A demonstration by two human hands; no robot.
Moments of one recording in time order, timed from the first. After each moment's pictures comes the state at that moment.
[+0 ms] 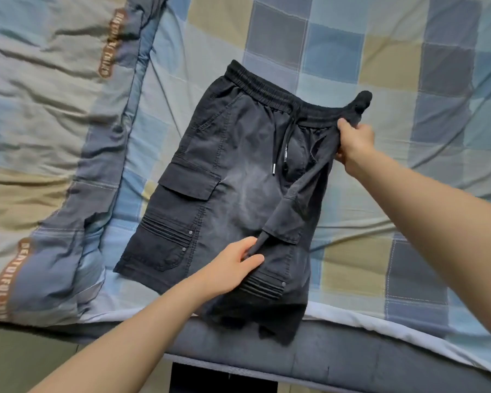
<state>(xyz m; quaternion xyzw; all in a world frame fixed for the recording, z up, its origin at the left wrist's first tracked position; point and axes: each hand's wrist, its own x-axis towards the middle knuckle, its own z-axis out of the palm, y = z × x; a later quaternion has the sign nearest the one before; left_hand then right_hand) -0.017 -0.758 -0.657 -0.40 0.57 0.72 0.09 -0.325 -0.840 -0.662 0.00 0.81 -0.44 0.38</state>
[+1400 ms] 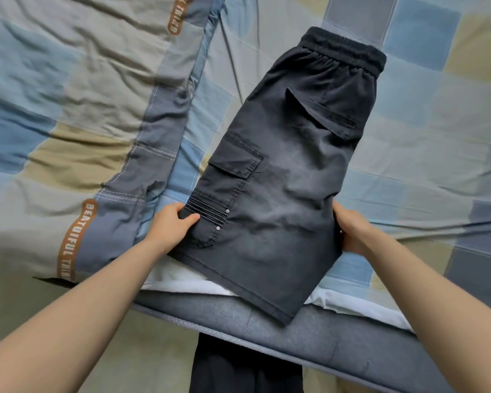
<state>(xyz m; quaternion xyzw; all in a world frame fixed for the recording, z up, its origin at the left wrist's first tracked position) 0.168 -0.844 -0.731 -0.68 0.57 0.45 0.07 -0.172 -0.746 -0.720 0.07 0.78 -0.17 0.60</state>
